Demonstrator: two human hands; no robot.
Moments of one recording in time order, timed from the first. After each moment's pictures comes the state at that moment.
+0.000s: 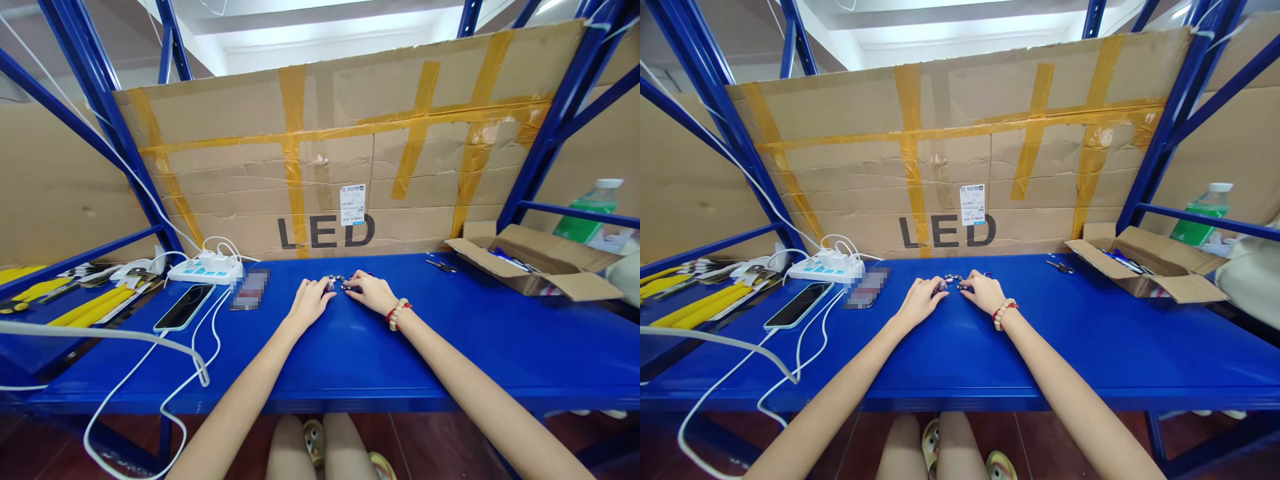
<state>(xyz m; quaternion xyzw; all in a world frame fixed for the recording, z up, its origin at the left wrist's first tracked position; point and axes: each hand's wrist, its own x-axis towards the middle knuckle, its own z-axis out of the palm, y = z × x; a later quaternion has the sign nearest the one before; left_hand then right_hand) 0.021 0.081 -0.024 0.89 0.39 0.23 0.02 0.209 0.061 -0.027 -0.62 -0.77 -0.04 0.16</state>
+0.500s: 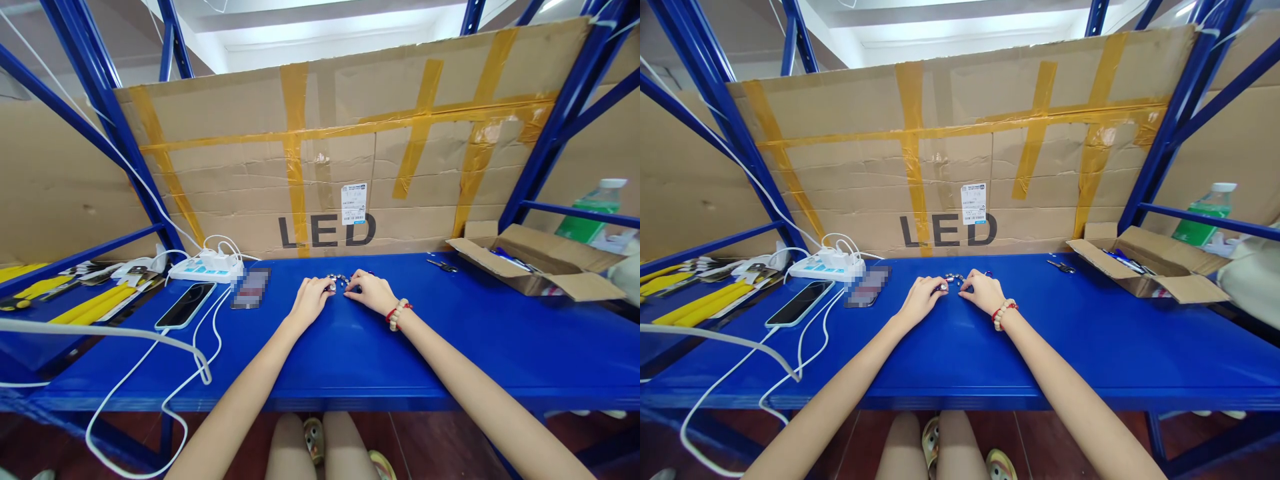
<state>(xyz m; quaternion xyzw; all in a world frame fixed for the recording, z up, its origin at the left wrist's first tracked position) 0.020 0.082 -0.023 0.89 0.35 0.29 0.06 0.203 0.056 -0.025 -0.63 -0.75 -0.01 0.20</state>
